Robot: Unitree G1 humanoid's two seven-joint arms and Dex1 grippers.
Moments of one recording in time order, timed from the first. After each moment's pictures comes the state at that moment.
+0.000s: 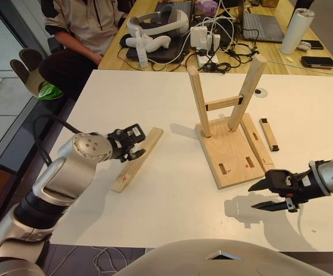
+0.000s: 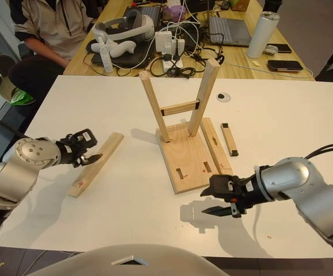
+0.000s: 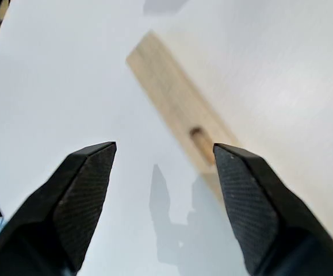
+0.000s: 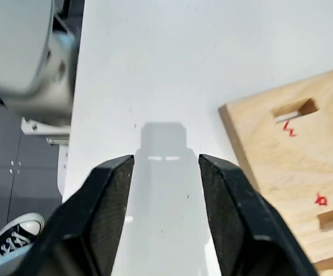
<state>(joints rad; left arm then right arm) -0.23 0.99 -0.37 -0.39 0.07 0.89 -0.71 0.07 -1.24 0.21 -0.68 0.30 0.55 1.22</state>
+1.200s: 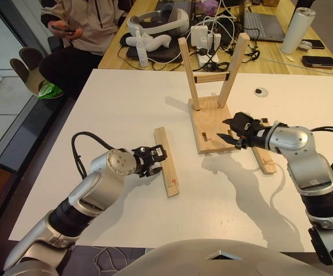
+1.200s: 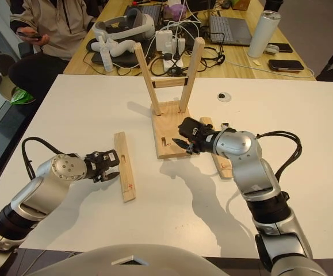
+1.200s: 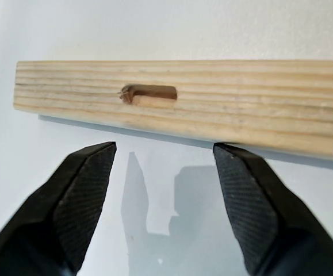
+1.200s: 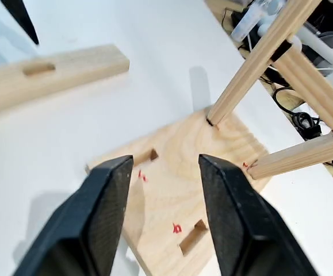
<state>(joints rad) -0.21 0.73 -0.51 -0.47 0.22 0.95 -0.78 -0.27 -0.46 0.10 -0.45 0.01 0.75 0.82</state>
